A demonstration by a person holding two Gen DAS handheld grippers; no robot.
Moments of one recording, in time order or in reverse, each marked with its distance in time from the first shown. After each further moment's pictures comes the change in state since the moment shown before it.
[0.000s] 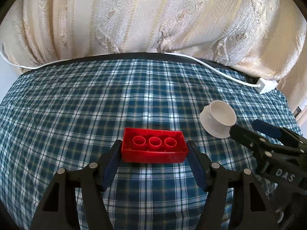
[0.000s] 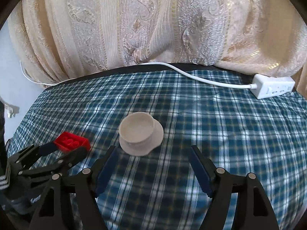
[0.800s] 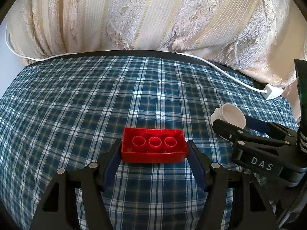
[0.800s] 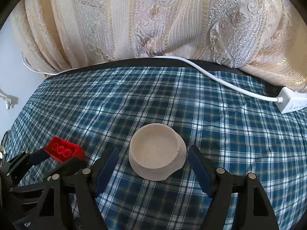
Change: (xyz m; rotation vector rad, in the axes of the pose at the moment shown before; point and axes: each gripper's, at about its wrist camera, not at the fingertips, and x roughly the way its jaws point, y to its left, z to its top) left arm 0.003 0.013 -0.002 -0.056 0.007 0.022; right arm 0.039 0.021 0.015 -0.070 0.062 0.009
